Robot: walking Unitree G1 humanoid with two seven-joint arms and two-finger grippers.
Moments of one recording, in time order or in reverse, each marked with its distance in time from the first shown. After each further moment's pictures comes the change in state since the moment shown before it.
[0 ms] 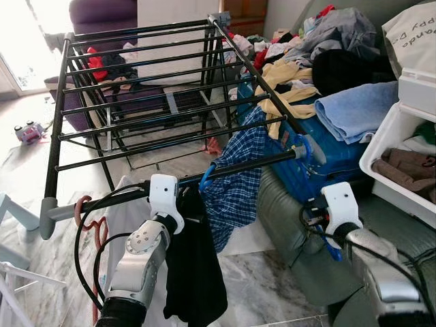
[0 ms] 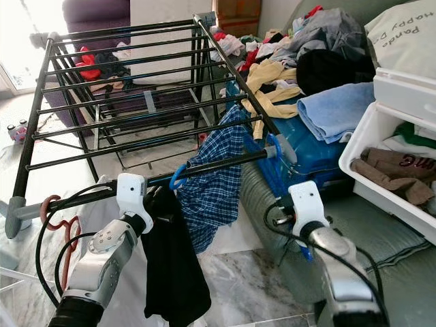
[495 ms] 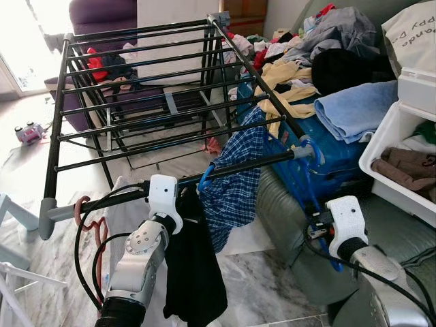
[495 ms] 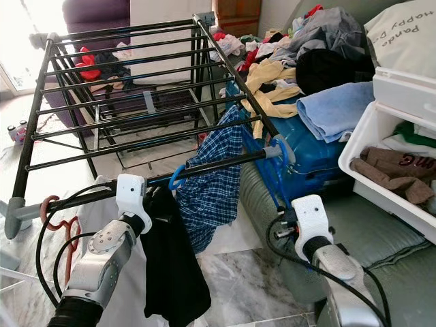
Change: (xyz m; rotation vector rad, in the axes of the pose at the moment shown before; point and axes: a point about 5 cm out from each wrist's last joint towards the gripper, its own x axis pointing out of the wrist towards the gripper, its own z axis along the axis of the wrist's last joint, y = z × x) left arm 0.000 0.003 -0.002 0.036 0.011 0.026; right arm -0.021 0.007 -0.011 -0.008 -0.083 0.030
